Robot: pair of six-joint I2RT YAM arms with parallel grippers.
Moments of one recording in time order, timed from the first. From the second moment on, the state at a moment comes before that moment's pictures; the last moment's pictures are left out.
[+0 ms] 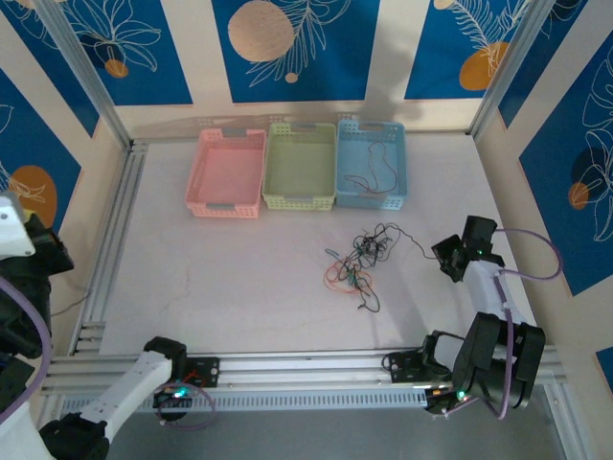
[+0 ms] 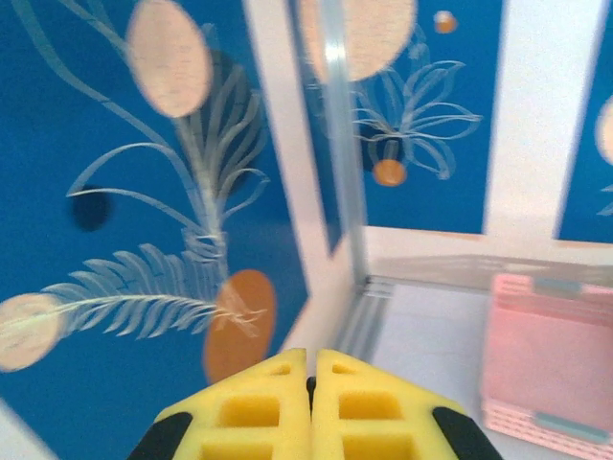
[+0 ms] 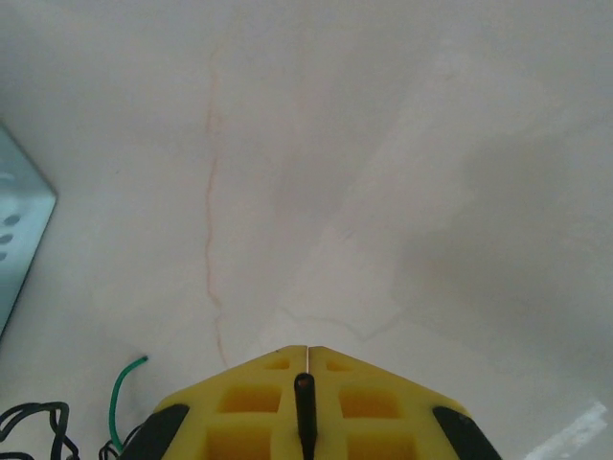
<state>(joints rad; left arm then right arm) -0.30 0.77 1.86 -1.21 -0.66 0.07 -0.30 1.14 0.58 -0.44 -0.13 0.79</state>
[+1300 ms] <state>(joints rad) -0.30 1.66 2.01 -0.17 0.04 -0.26 -0.18 1.12 0.56 -0.44 -0.21 0.68</state>
